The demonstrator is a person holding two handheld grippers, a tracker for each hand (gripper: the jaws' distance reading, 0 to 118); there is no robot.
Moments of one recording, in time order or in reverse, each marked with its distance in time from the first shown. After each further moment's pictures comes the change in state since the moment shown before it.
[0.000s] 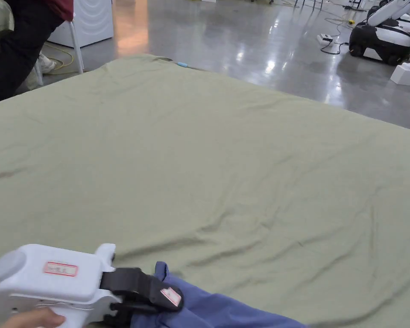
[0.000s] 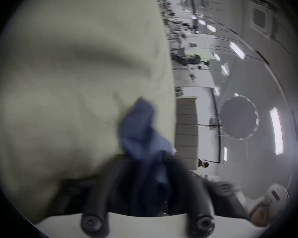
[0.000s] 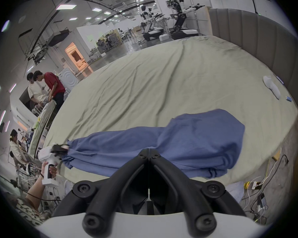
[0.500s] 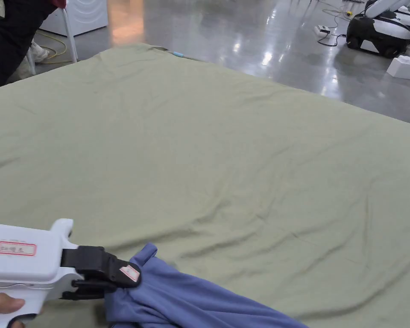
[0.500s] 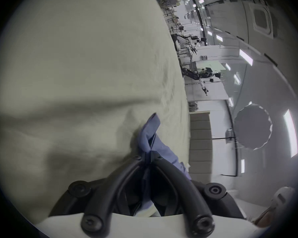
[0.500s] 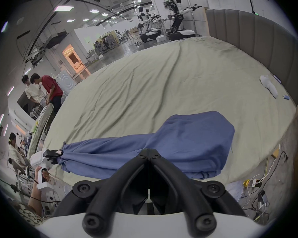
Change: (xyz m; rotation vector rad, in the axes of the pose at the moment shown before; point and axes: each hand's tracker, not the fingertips) left arm 0.026 -0.001 0.077 0.210 0.170 -0.102; right arm 0.006 0.001 0.003 0.017 -0.030 -0.037
